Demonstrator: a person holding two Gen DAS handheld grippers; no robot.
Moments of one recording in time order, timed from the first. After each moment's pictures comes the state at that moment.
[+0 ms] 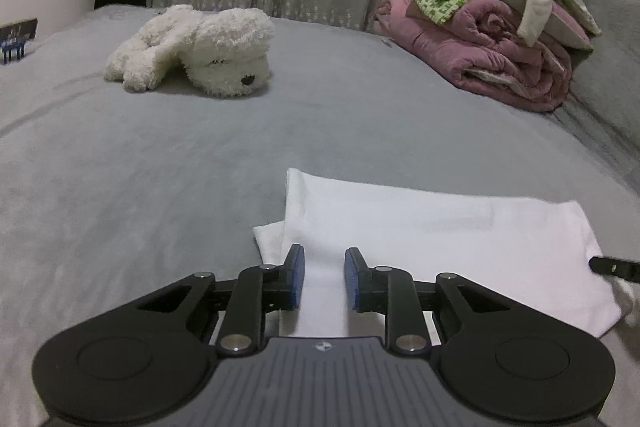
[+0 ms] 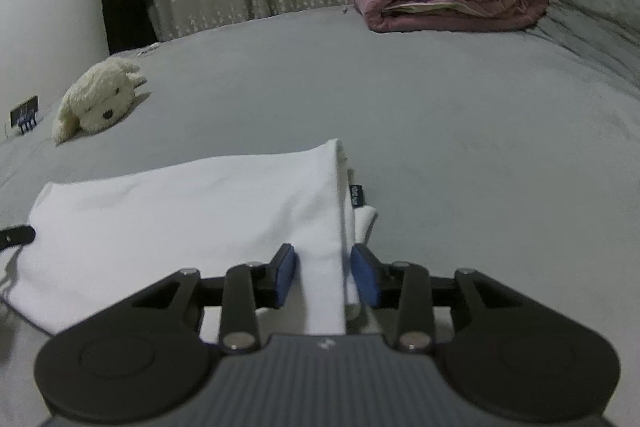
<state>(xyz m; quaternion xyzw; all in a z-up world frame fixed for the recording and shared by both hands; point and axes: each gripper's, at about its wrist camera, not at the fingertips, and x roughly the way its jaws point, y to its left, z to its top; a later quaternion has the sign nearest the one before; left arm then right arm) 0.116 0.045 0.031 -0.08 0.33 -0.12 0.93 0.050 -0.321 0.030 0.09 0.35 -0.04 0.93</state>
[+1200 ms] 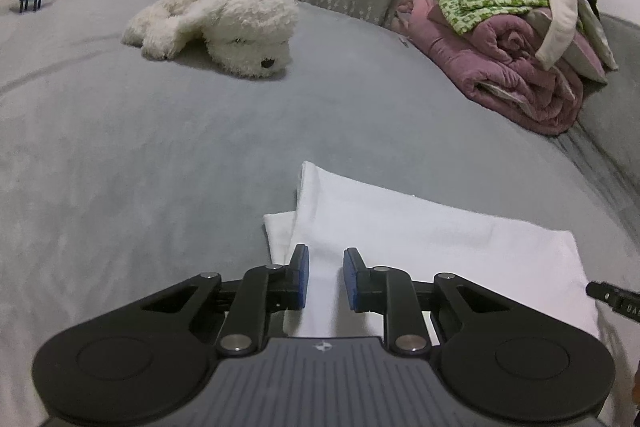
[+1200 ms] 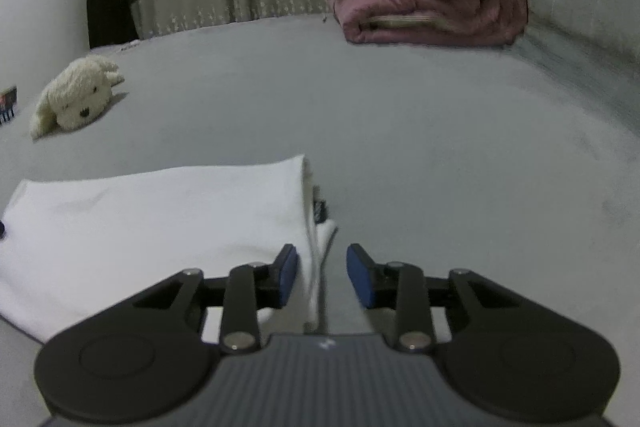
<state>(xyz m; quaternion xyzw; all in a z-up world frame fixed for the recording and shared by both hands) 0.118 0.060 0.036 -0.15 0.36 -0.11 0.92 0.044 -0.324 0.045 0.04 0.34 -0.09 0.94</state>
